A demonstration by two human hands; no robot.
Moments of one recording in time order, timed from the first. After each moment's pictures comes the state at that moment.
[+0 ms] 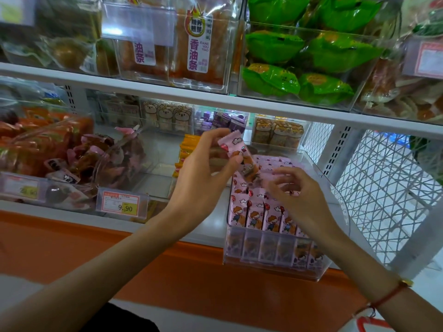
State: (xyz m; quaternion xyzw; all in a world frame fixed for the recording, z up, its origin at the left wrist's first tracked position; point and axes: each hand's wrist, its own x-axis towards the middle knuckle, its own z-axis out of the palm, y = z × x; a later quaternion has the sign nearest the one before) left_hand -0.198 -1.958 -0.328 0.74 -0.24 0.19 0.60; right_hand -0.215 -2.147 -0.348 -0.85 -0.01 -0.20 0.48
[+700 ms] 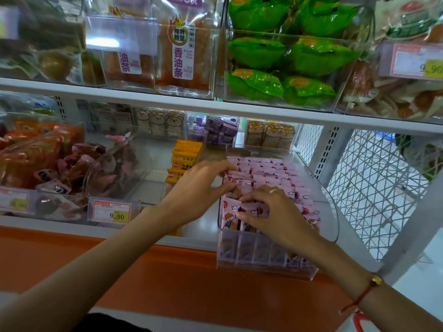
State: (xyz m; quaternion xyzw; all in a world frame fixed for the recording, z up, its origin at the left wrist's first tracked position) left_hand -0.166 -1.960 -0.342 0.88 -0.33 0.19 0.29; right_hand -0.213 -2.145 -0.370 -0.94 -0.14 -0.17 0.25
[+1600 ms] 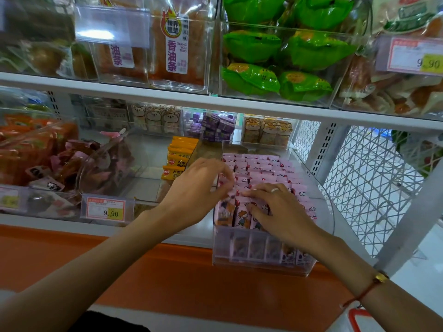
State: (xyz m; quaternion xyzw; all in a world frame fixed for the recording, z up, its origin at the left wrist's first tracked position) left_hand -0.173 -1.965 -0.346 0.88 -0.33 0.21 0.28; right_hand -0.205 -2.162 -0.378 -0.97 -0.11 -0.14 0.16
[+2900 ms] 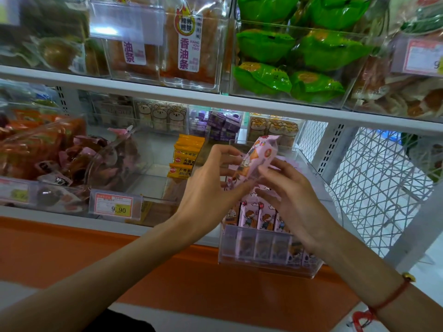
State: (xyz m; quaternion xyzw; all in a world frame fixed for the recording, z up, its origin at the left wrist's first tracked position) left_hand -0.204 -1.974 -0.342 0.77 -0.27 0.16 0.56; right_hand -0.229 -2.130 -0.330 -0.64 -0.04 -0.06 0.76
